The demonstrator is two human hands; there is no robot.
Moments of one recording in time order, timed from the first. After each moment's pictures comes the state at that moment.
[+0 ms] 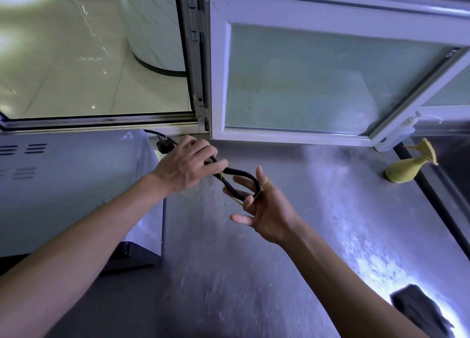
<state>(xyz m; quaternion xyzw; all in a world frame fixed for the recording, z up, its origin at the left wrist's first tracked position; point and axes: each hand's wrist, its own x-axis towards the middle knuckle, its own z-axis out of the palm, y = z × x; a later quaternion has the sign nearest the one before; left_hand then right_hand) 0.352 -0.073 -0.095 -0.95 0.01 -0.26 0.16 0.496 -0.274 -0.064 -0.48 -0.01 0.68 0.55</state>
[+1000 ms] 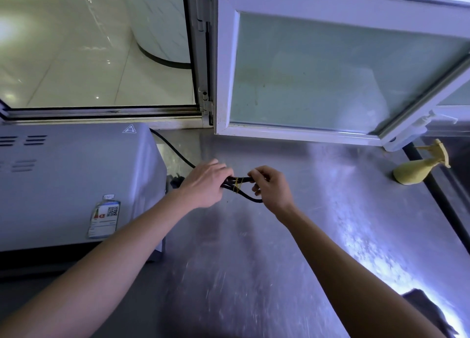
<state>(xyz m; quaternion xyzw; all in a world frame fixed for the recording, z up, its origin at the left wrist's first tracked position) 0.380 -0.113 -0.140 -0.97 -0.21 -0.03 -0.12 0.537 -0.237 -0.141 -0.76 -0.30 0.34 0.45</state>
